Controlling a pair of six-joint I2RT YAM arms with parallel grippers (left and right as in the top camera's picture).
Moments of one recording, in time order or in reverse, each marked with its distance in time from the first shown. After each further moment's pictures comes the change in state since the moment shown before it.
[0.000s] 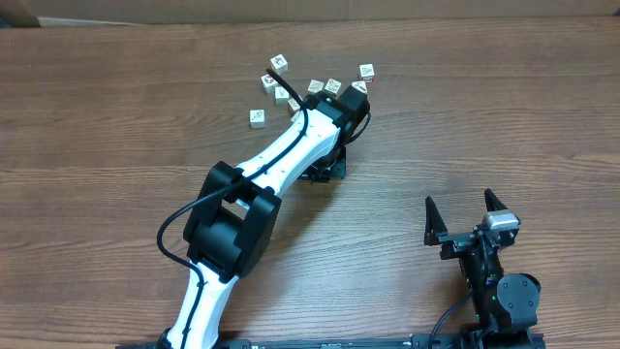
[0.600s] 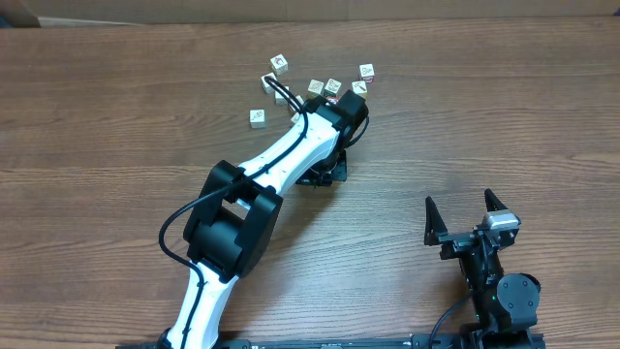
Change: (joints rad) left arm 0.000 0.000 -0.045 0.045 0.046 -0.033; right arm 0.000 0.000 0.000 0.000 0.000 0.001
